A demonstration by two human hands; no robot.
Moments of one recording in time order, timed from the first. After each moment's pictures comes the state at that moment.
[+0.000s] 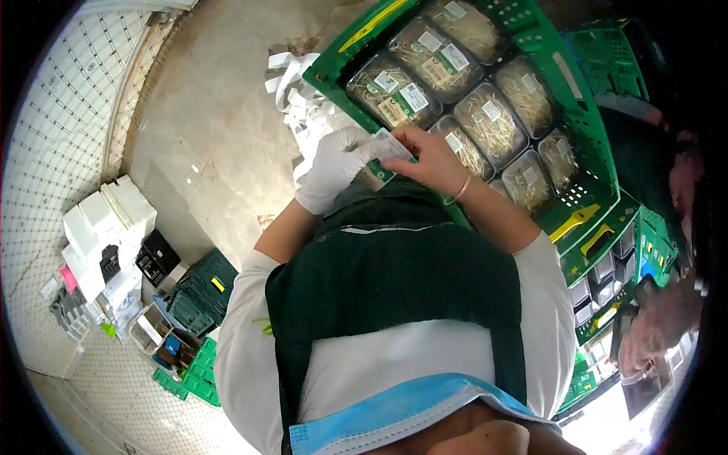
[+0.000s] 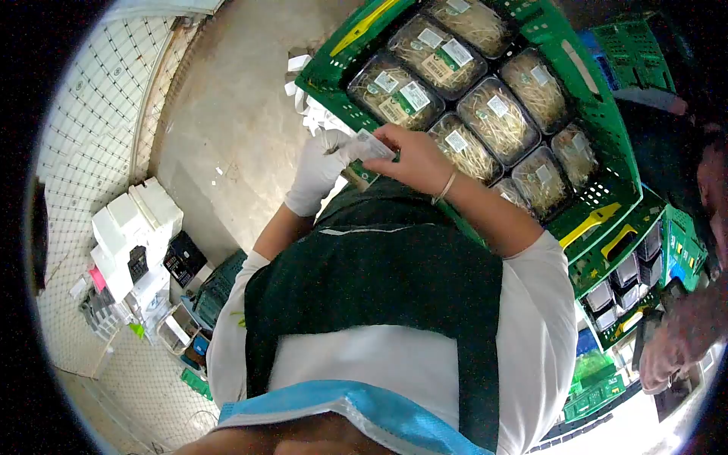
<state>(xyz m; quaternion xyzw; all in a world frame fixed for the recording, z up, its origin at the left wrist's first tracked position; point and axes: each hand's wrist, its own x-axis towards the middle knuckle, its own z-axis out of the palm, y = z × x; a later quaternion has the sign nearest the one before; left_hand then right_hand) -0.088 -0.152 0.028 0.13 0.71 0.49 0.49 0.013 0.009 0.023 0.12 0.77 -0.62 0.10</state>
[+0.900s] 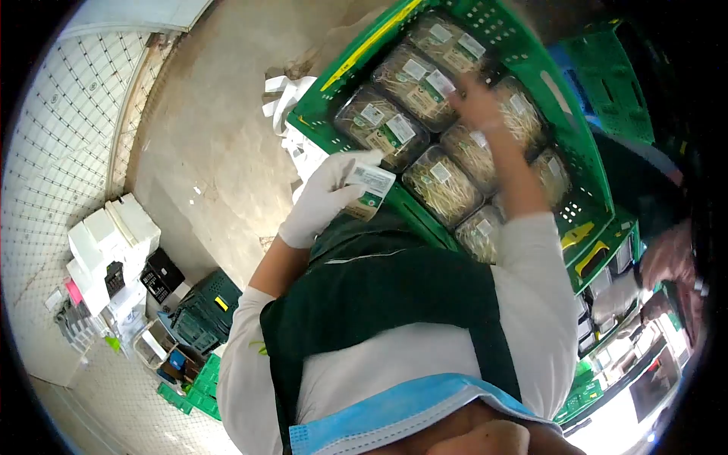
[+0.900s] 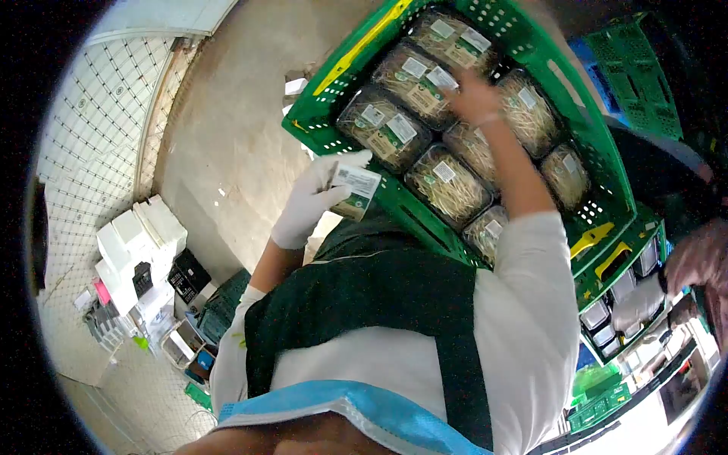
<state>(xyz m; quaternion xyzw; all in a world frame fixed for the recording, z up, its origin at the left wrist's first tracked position) -0.092 -0.120 0.054 0.09 0.58 0.62 0.52 -0.030 0.170 -0.073 0.28 0.92 -0.26 0.11</state>
